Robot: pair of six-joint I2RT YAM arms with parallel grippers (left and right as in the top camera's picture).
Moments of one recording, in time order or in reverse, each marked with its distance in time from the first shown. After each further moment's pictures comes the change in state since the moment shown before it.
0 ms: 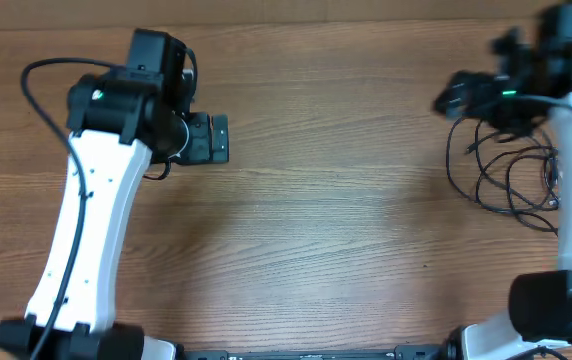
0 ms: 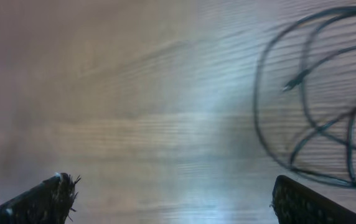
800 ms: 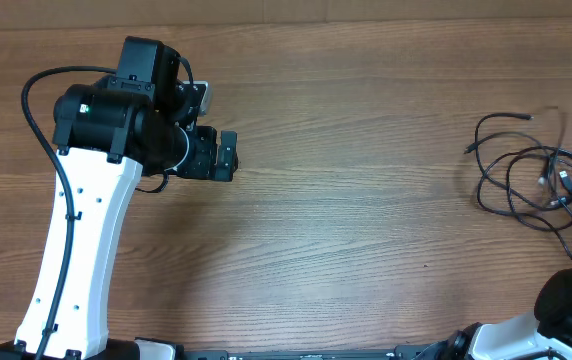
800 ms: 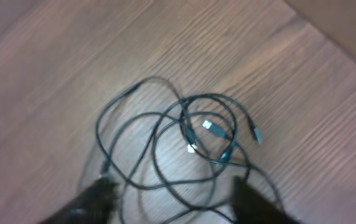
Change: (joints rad) left arm 0.000 -0.067 0.000 -0.044 0.175 0.150; right arm -0.467 0.000 0.002 0.214 0.308 0.154
